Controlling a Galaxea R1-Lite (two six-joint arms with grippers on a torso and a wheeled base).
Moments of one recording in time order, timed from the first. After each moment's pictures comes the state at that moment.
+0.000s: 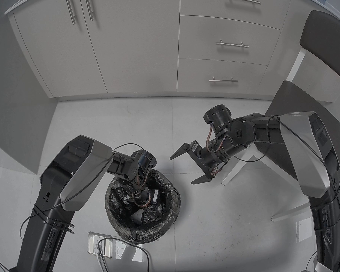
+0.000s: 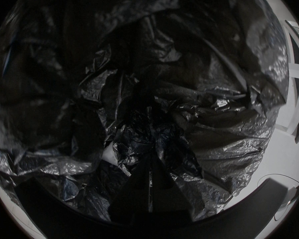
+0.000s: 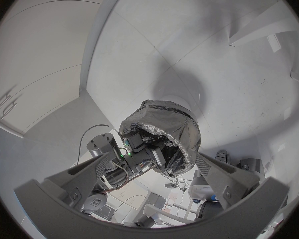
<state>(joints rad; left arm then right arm) -0.44 2.67 -1.81 0.43 -0.16 -0.25 0.48 2.48 -2.00 0.46 0.51 1.04</state>
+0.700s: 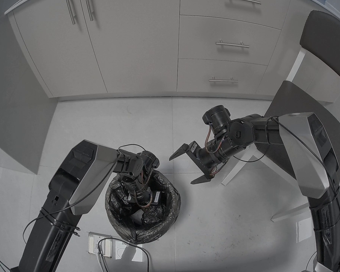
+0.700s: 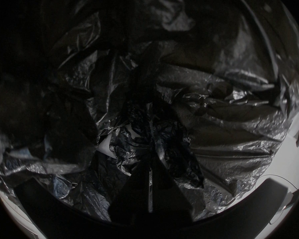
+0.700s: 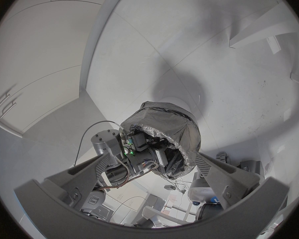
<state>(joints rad) -0.45 2.75 -2.00 0.63 -0.16 -0.27 0.48 2.49 -2.00 0.44 0.49 1.04</state>
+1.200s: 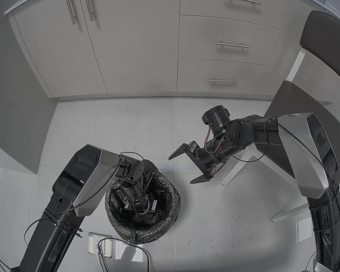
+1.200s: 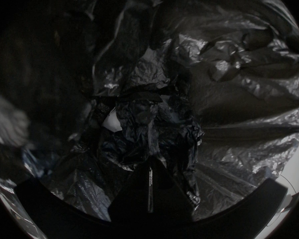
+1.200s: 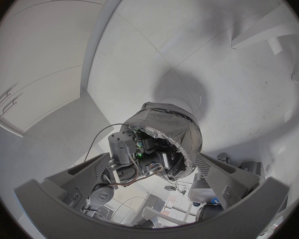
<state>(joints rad) -0.44 2.79 -2.00 0.72 -0.16 -0.28 0.48 2.49 -2.00 0.43 0.49 1.04</state>
